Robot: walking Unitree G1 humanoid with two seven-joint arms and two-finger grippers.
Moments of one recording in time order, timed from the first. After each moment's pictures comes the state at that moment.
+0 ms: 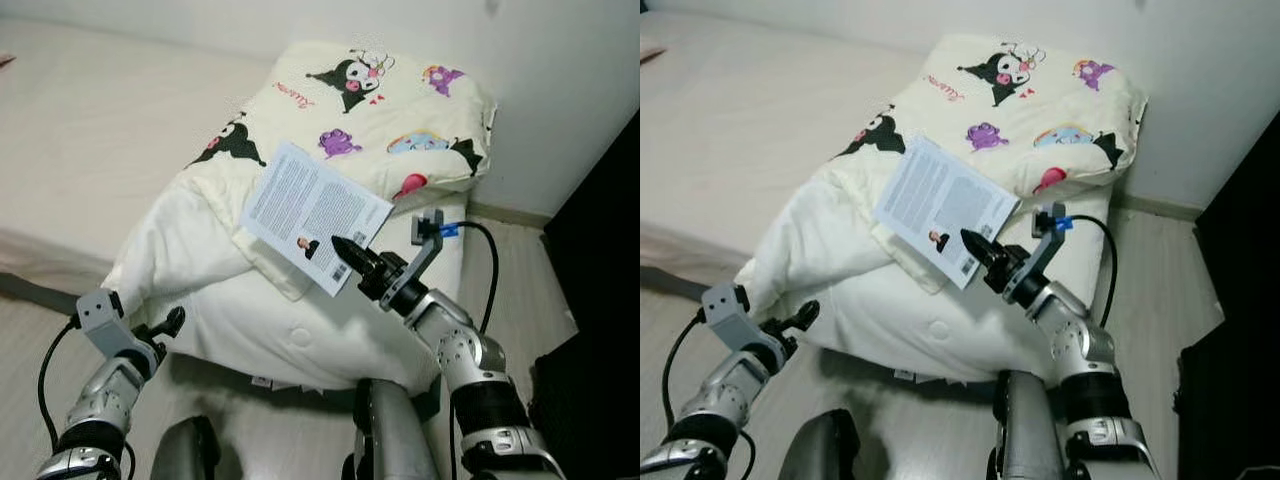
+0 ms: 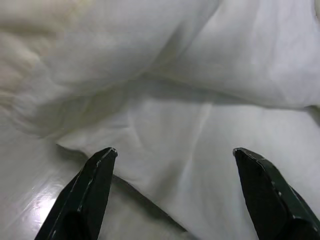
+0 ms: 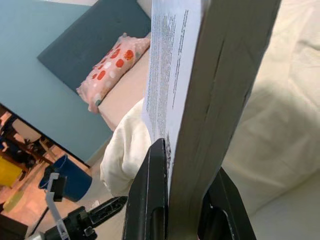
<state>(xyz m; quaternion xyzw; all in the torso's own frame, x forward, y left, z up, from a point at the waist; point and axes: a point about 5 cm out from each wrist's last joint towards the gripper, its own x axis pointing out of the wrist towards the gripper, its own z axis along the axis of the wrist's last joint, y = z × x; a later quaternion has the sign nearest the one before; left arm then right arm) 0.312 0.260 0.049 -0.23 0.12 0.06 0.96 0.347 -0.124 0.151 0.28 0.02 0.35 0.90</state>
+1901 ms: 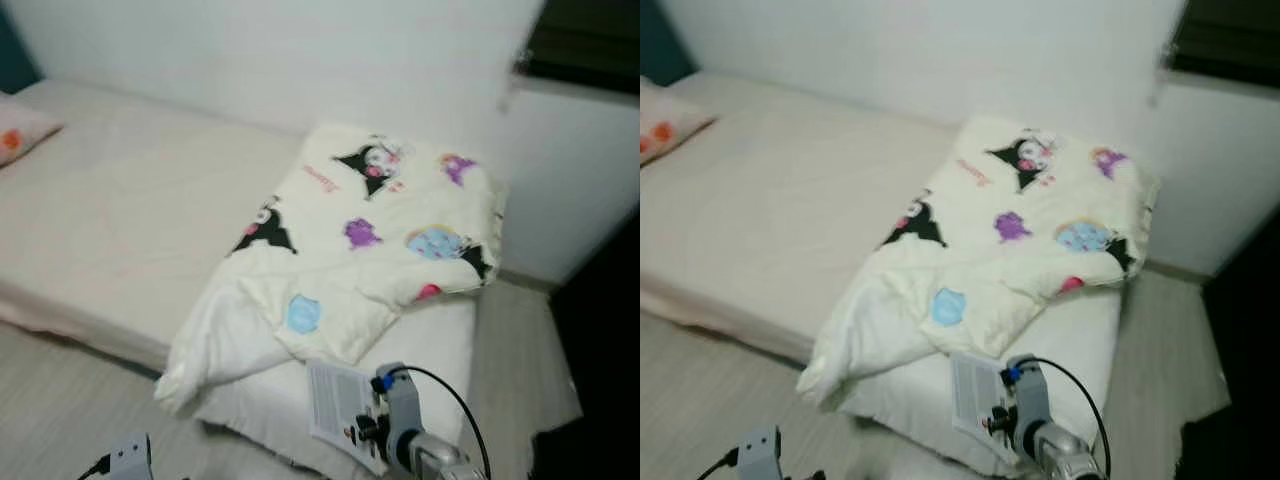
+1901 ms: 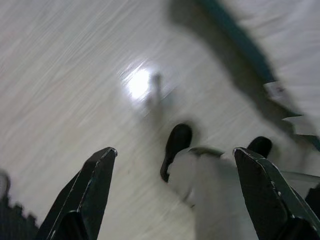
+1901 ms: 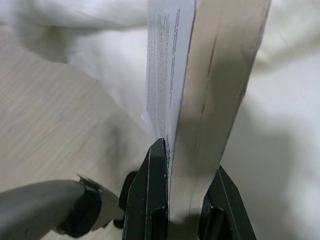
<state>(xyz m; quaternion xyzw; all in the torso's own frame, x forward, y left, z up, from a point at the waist) 0.169 0.225 -0.083 -0.14 0.44 0.15 0.88 0.260 -0.135 -0.031 0.00 0.32 0.22 0.92</state>
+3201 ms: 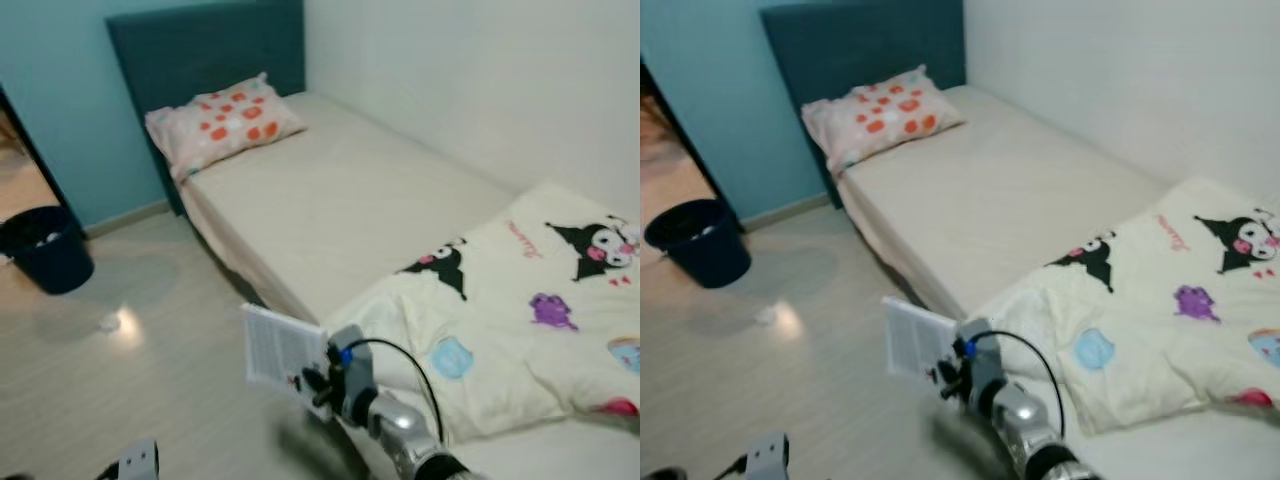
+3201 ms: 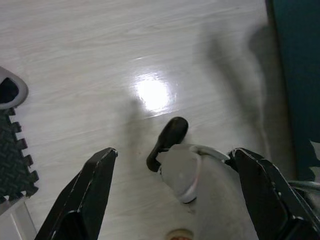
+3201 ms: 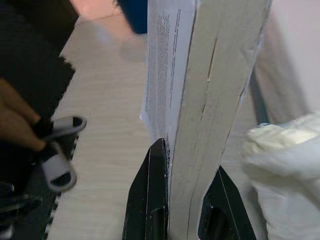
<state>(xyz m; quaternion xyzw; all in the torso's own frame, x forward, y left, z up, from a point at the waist) 0.175 0.214 -0.083 -0.15 0.44 0.12 0.88 0.286 -0.081 0.007 0.01 0.19 0.34 0.92</state>
